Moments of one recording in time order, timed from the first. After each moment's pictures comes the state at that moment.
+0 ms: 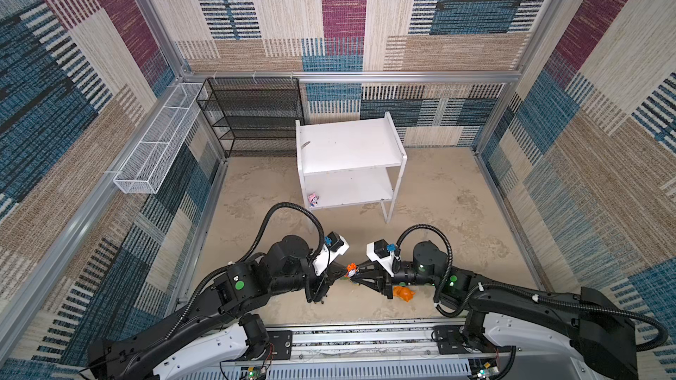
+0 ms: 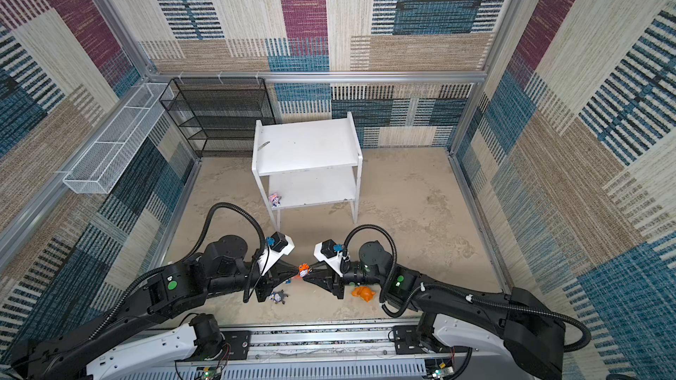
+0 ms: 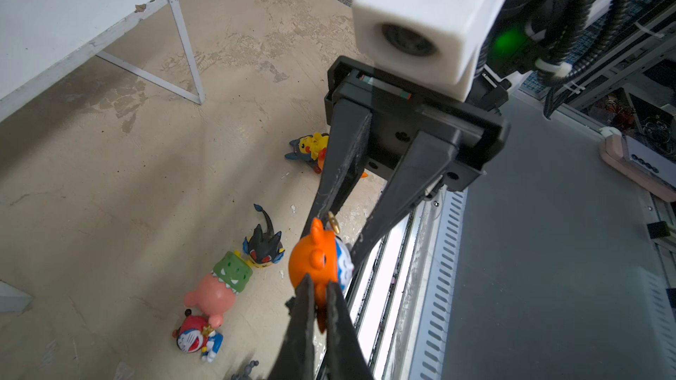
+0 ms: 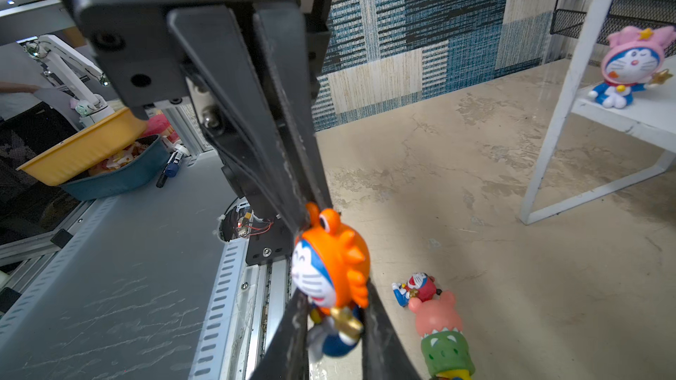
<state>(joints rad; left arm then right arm) -1.00 0.78 0.82 -0.62 0.21 -0.10 1.00 1.03 0.43 0.42 -0.49 0.13</state>
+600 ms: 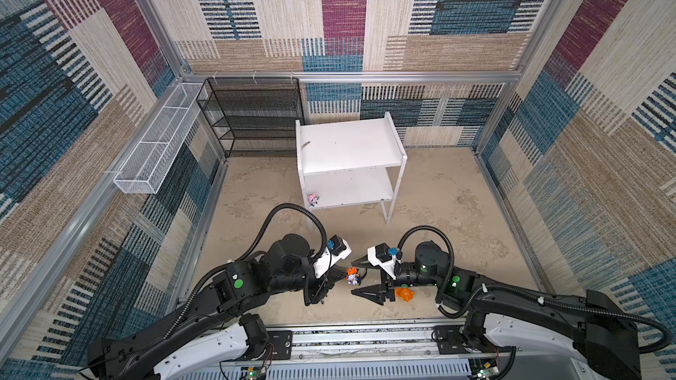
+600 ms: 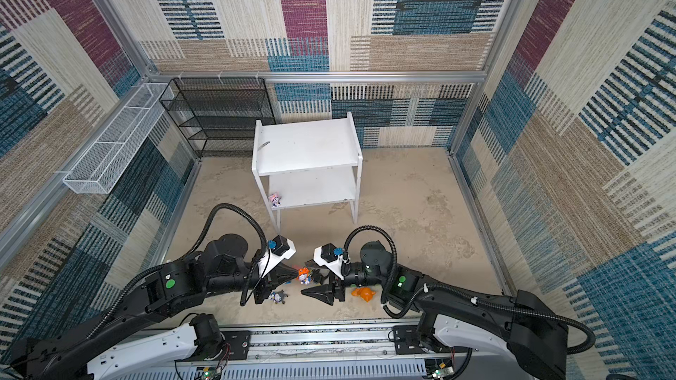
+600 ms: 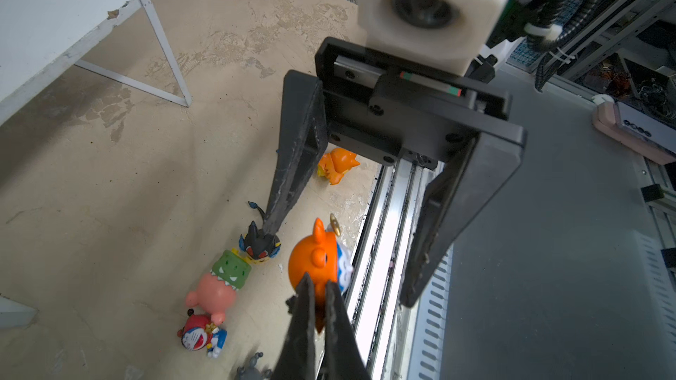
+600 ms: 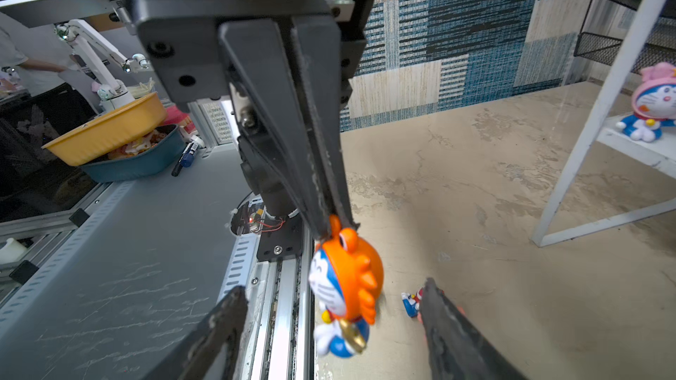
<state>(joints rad) -1.00 0.78 0.86 -0.69 0.25 -0.02 1.01 1.00 0.45 0.37 -0.55 0.06</state>
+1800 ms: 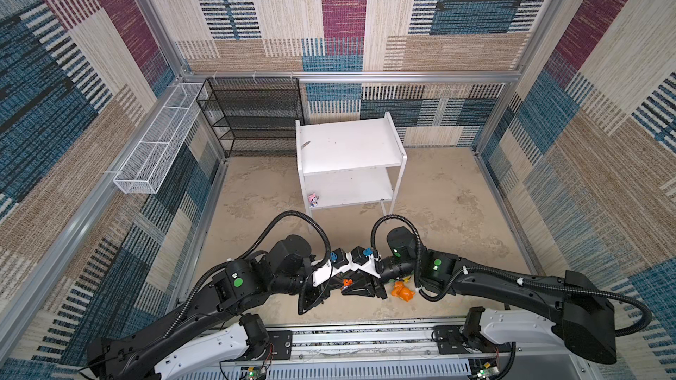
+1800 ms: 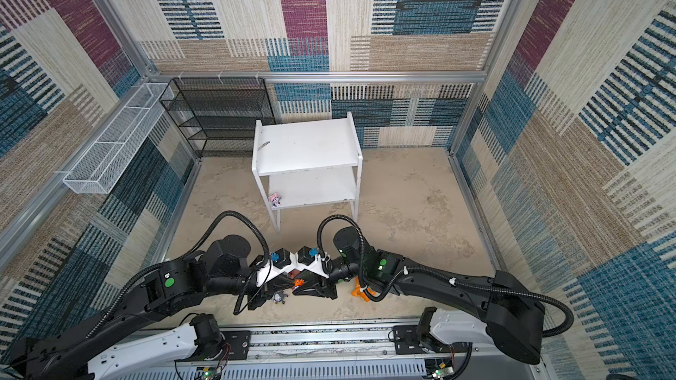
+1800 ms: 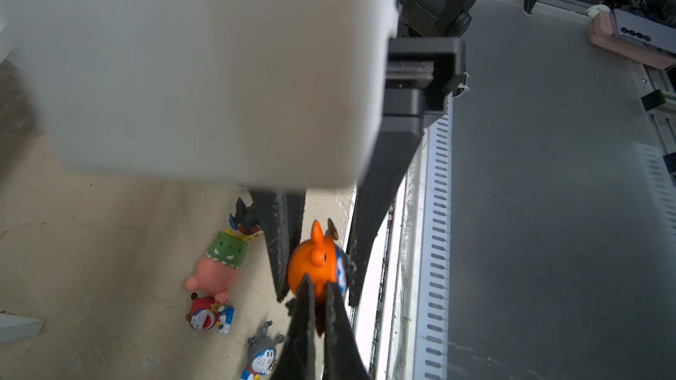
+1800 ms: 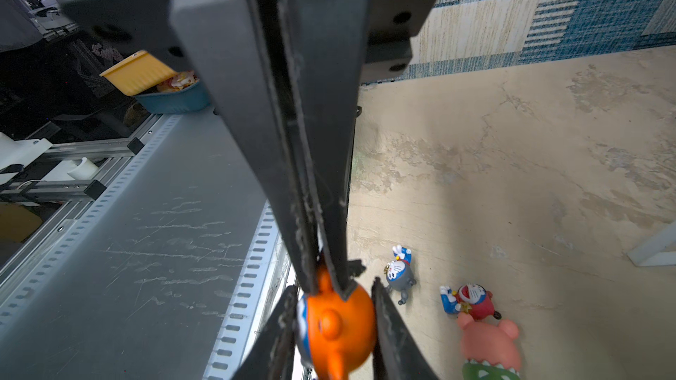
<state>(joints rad) -1.00 0.80 0.88 -0.80 0.31 0.16 1.01 1.21 0.69 0.08 -0.71 -0.12</state>
